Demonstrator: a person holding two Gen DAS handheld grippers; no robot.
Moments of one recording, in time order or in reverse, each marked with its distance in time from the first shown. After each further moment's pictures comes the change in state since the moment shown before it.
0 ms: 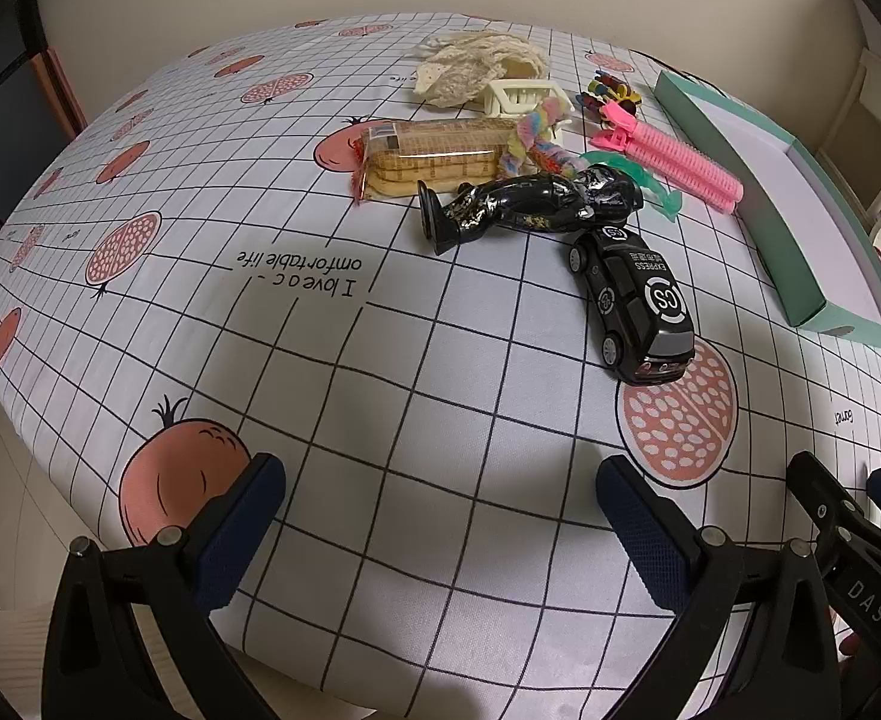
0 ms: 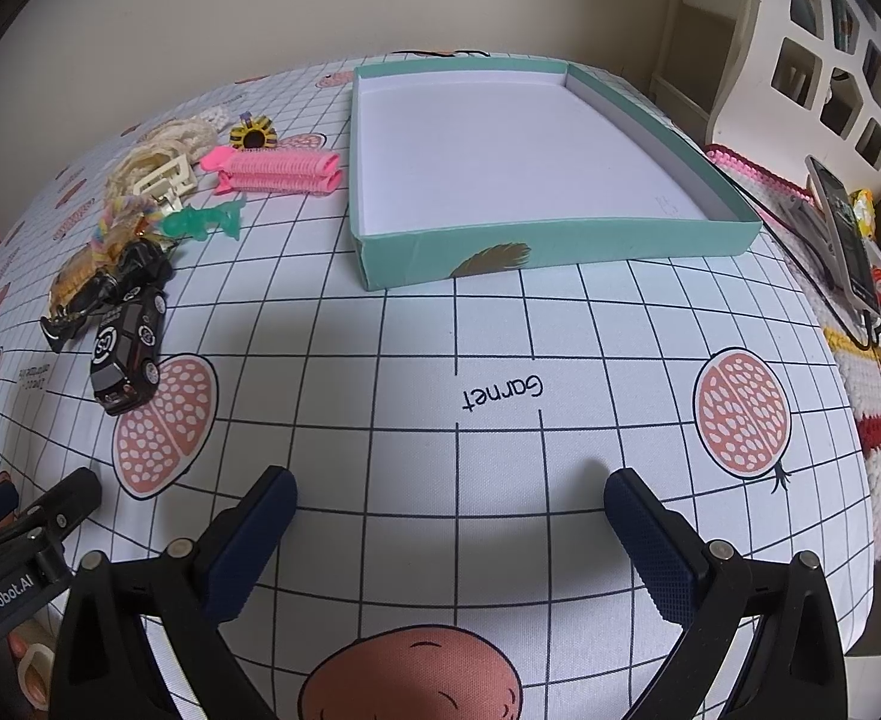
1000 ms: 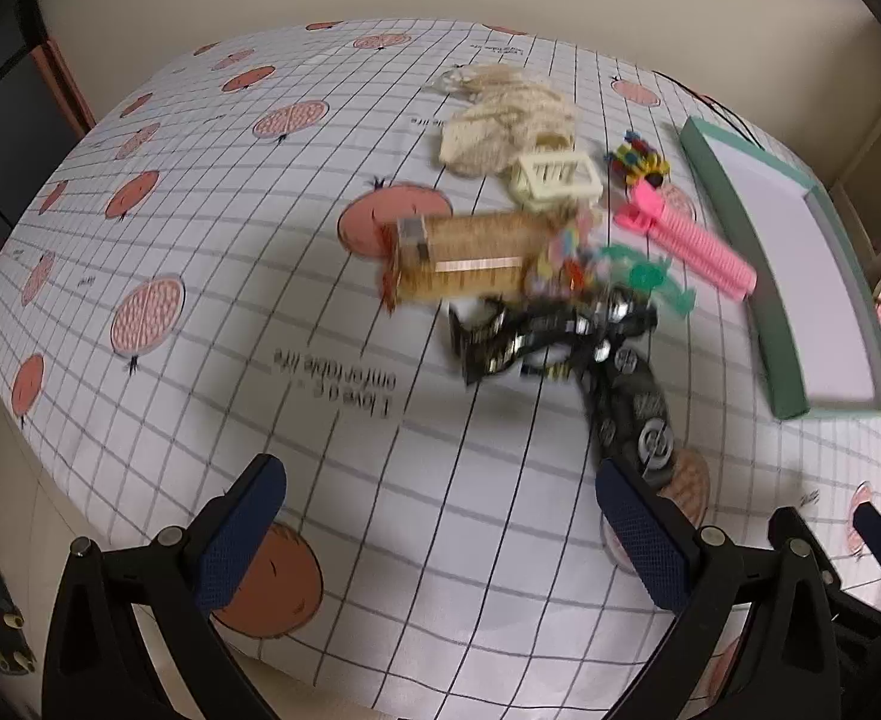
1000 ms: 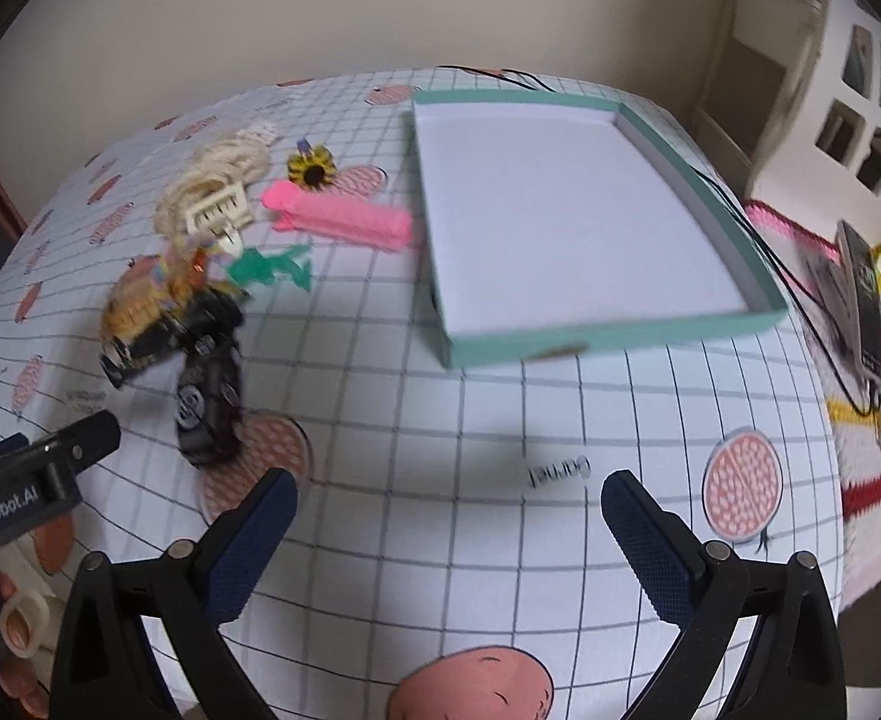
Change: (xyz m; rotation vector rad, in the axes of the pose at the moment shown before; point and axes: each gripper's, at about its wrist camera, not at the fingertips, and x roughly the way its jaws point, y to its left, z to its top) left arm -0.023 0.014 0.065 -0.045 0.069 0.007; right arm -0.026 0.028 0.047 -0.066 0.031 0.050
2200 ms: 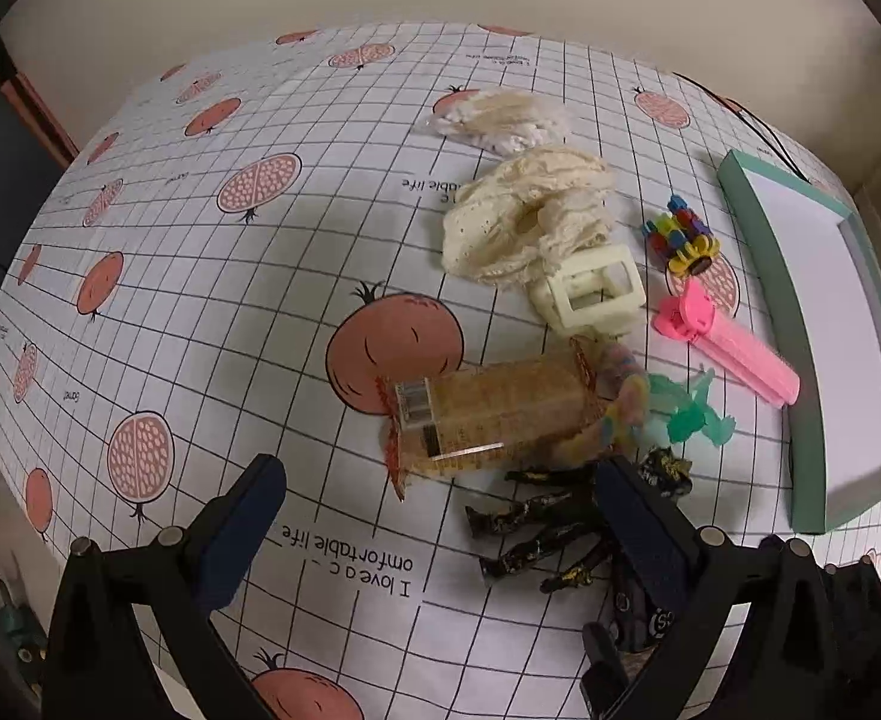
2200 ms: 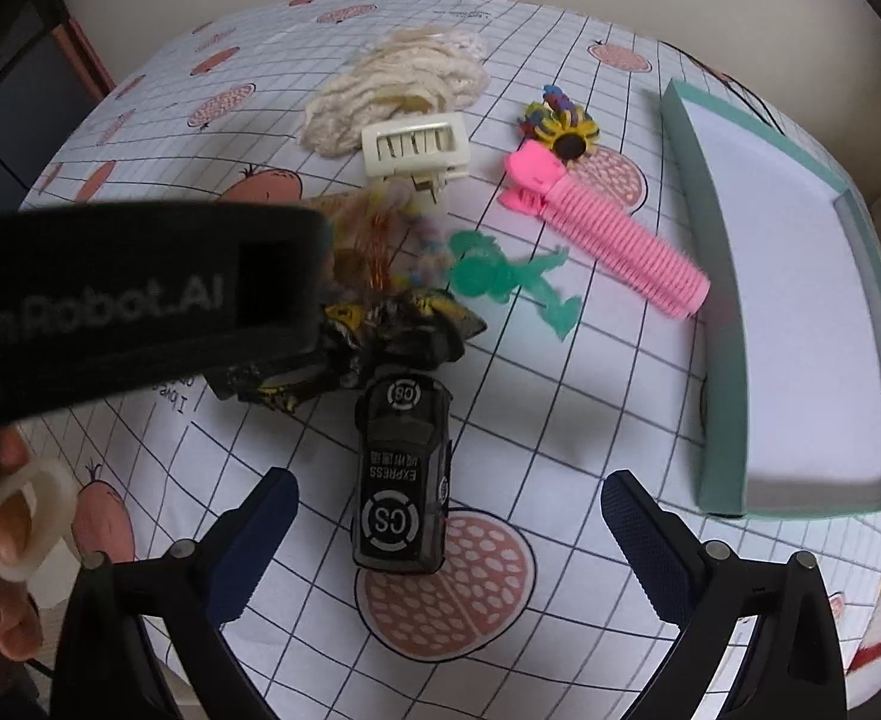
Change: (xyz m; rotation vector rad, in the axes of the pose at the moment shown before) left arm 0.034 0.002 0.084 0.052 0.056 0.031; right arm 0.056 0.108 0.041 -0.286 0.191 0.140
